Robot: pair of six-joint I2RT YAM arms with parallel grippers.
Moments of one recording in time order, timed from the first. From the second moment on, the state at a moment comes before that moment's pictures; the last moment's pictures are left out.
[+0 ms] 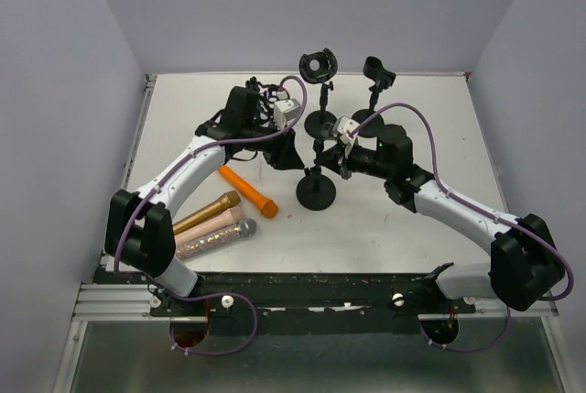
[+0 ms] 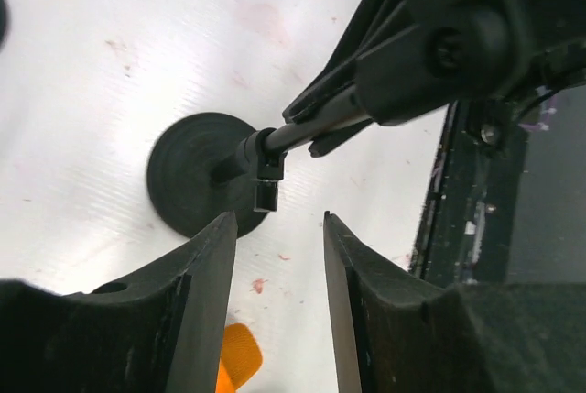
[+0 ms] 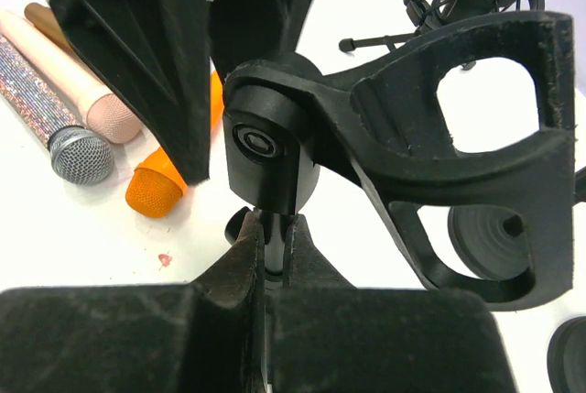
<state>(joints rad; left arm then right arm) -0.43 1.60 1.28 -0.46 0.90 0.13 0.56 1.33 0.80 0.30 -0.57 -0.27</state>
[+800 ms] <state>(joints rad) -0.46 1.69 1.27 -0.43 0.87 0.03 0.56 1.33 0.80 0.31 -0.56 -0.26</state>
